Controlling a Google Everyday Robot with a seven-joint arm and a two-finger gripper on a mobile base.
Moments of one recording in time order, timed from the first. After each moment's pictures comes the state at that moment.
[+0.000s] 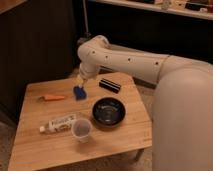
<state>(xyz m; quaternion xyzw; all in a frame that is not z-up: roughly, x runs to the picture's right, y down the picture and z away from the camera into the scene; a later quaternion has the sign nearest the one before) -0.116 -0.044 0.786 -0.24 -0.02 0.45 0.86</state>
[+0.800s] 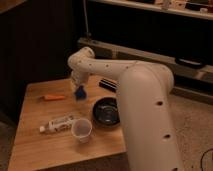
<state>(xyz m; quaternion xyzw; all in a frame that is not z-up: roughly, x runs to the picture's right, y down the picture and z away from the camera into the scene) -0.166 -0.022 0.880 -0.26 0.00 0.42 0.87</state>
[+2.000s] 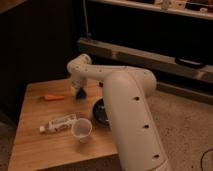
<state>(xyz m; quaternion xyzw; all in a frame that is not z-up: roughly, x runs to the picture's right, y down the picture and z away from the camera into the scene) -0.176 -0.005 0.938 -0.26 0.01 0.39 0.88</state>
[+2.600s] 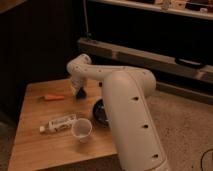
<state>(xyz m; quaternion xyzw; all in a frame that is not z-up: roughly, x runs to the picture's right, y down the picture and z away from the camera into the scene) -0.175 -0.006 0.938 -0.26 0.01 0.39 0.88</state>
